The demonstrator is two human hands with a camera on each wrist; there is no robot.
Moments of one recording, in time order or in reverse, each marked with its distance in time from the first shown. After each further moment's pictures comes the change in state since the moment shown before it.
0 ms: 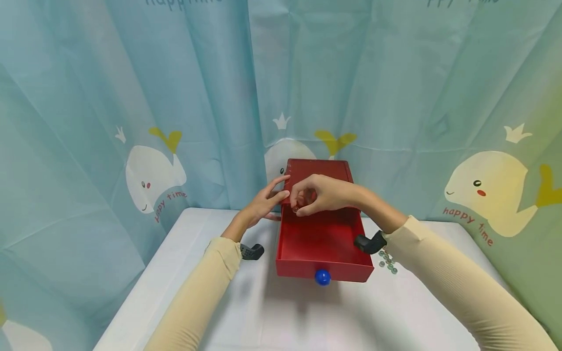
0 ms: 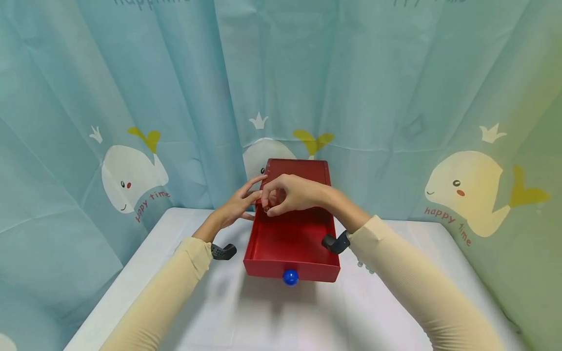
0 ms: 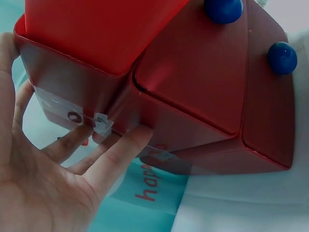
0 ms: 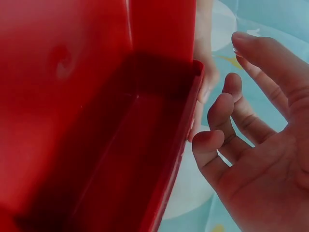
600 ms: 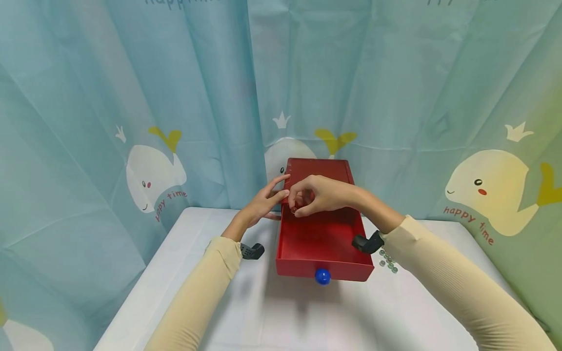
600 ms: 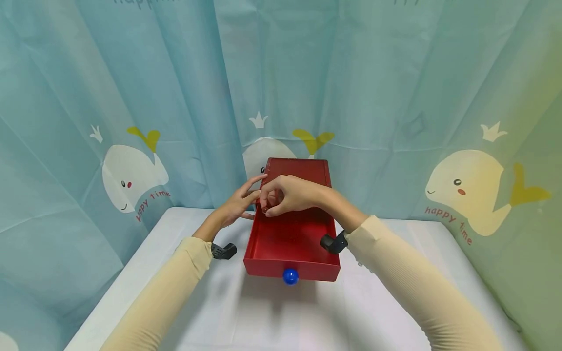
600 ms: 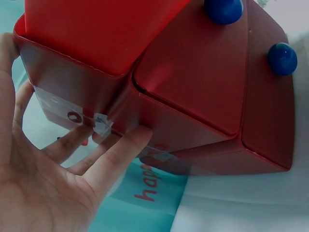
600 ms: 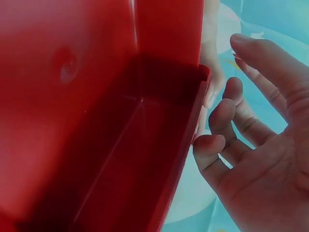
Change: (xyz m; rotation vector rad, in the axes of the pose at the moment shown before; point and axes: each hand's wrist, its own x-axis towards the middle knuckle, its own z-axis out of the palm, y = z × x) left_hand 0.000 -0.001 0.000 0.012 0.005 0.006; right_hand 0.004 0.000 0.005 -0.046 0.010 -0.009
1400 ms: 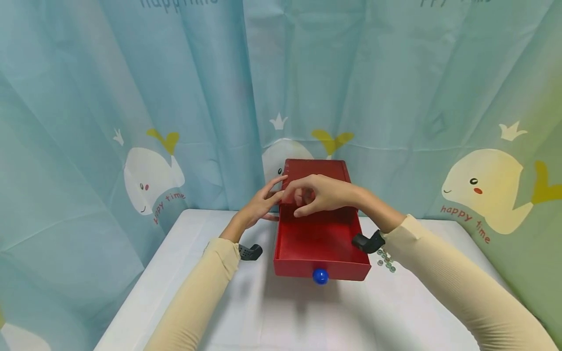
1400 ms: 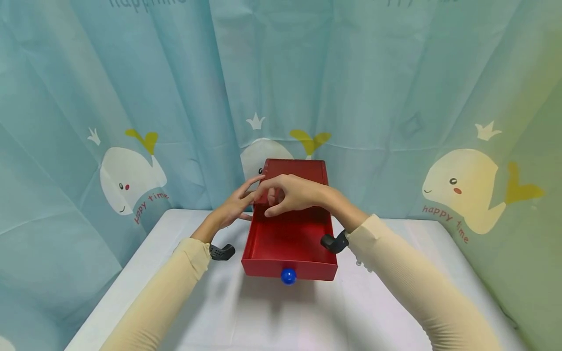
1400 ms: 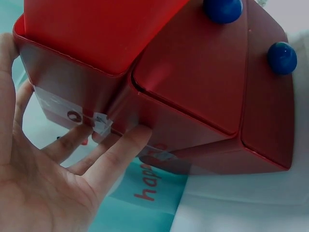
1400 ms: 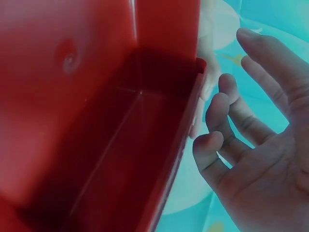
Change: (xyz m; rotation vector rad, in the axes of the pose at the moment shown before) left_hand -0.001 0.000 0.000 0.010 -0.011 -0.002; right_hand -0.008 0.000 -0.004 -0.055 0.028 0.019
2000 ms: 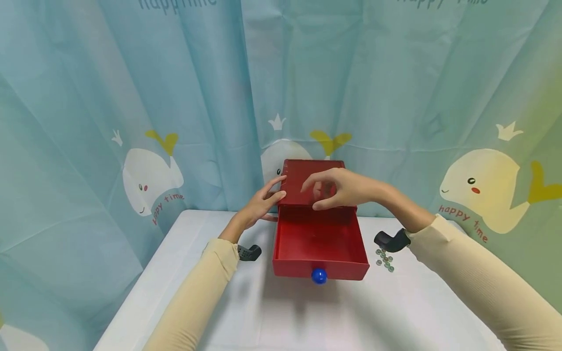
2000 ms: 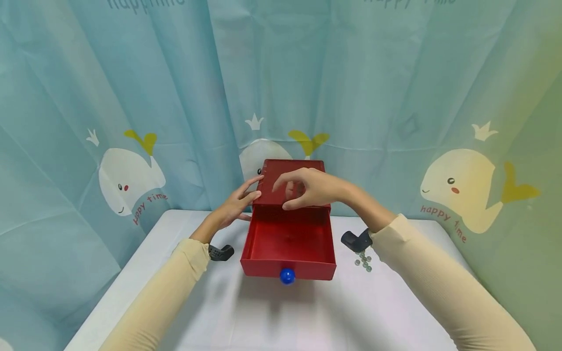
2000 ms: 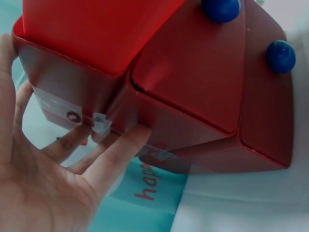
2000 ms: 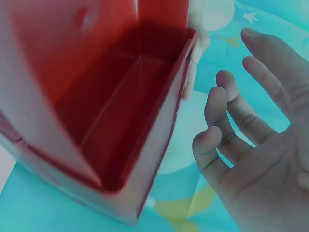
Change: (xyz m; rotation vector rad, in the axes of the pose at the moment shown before) left_hand -0.001 -0.002 0.001 -0.003 0.009 0.012; right_hand -0.038 0.000 -0.023 0.013 0.051 0.066
